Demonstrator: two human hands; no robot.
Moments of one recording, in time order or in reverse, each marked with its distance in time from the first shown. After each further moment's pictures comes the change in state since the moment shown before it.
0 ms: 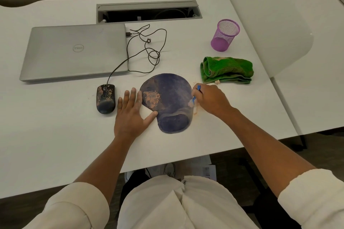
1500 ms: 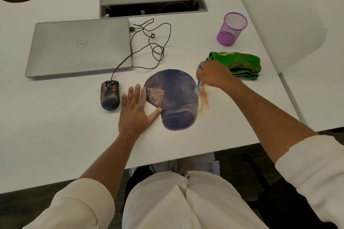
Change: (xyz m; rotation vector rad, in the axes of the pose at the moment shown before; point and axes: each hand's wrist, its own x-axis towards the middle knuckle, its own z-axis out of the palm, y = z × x) left_hand 0.000 0.001 -0.001 -0.020 0.003 0.000; right_hand 0.062 -0.019 -0.031 -0.104 -0.071 0.074
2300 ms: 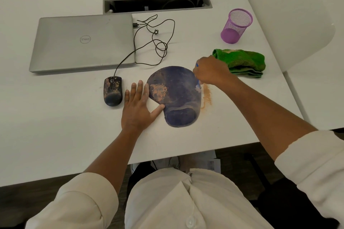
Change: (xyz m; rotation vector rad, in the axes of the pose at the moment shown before) left_hand 0.000 0.000 -0.001 0.015 -0.005 -0.008; right_hand 0.003 -0.018 0.010 -0.154 0.041 -0.035
